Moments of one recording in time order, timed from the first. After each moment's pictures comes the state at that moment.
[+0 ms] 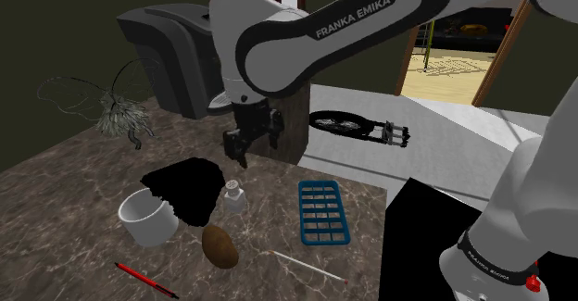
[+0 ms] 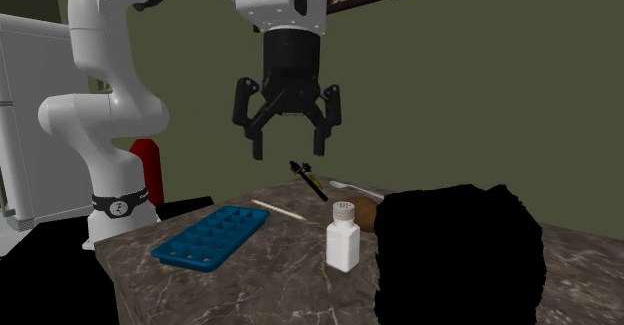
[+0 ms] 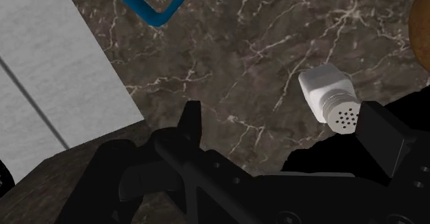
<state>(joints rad) 0.15 0.04 0.37 -1.97 -0.05 1.99 0.57</state>
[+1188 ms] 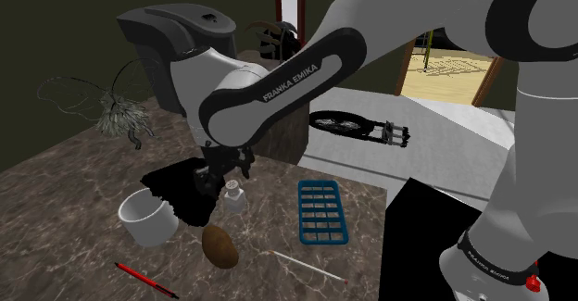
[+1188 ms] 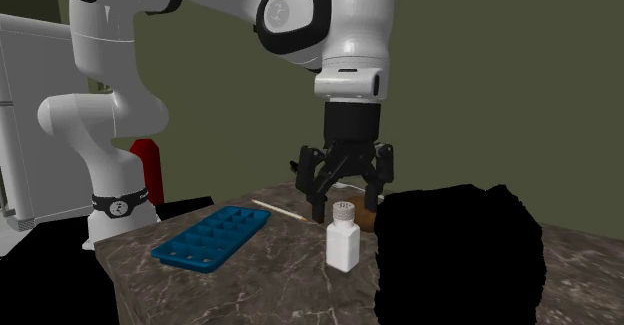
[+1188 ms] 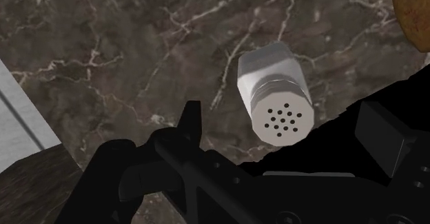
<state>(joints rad) 0.23 0.36 0.39 -1.78 -0.18 2.08 0.69</state>
